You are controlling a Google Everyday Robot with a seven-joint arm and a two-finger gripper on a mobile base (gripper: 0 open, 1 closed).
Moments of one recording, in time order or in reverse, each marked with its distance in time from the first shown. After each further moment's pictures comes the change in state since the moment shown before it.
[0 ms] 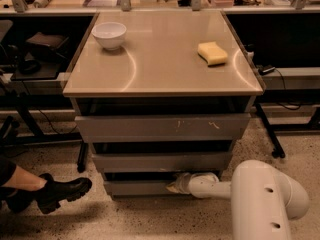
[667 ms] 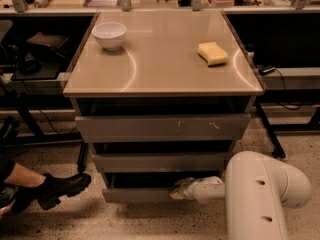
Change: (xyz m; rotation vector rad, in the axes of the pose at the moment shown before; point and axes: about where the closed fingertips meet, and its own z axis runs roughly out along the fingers) arm 0.025 0.015 -0.025 -0.012 0.046 -0.034
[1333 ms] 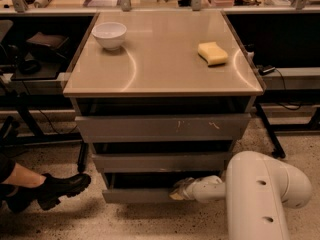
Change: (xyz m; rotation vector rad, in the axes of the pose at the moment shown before) arm 0.000 0.004 0.000 -0.017 0.019 -0.002
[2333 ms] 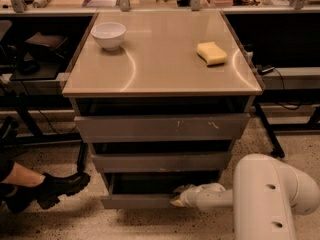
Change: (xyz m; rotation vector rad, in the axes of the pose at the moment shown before) arm 0.010 0.025 -0.012 -0.011 -0.047 -0.088
